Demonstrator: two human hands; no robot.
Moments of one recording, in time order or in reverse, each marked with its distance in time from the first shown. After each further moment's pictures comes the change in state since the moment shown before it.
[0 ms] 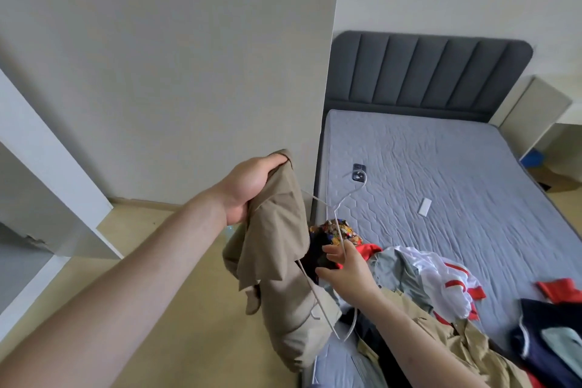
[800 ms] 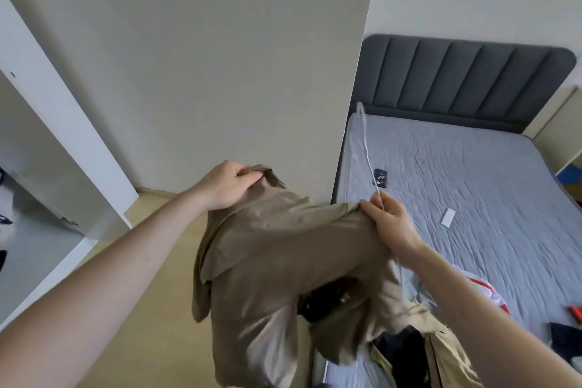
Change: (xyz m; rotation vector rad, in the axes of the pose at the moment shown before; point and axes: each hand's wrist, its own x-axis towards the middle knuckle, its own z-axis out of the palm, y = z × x) left_hand 0.005 -0.030 -0.101 0.796 0.263 0.239; right_hand 0.022 -0.081 -0.056 0.298 0.052 -0.177
